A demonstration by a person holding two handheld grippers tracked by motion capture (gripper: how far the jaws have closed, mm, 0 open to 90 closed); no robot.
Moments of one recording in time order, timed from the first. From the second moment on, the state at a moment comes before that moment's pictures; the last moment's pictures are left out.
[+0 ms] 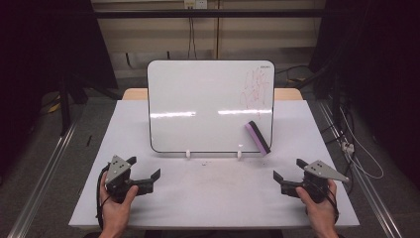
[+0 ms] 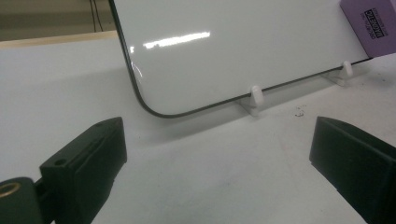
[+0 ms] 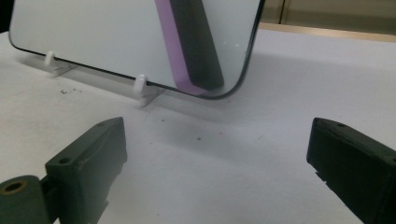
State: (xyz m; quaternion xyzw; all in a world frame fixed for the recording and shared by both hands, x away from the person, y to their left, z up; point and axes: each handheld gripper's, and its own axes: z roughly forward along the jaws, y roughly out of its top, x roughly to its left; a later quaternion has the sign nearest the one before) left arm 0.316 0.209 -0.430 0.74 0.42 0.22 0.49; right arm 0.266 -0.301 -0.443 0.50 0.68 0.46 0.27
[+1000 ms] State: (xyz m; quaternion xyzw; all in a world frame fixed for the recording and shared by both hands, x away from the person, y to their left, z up) left arm 0.314 0.209 -0.430 0.74 0.41 0.22 0.48; right arm 0.279 -0.290 -0.431 0.48 0.70 0.45 0.28
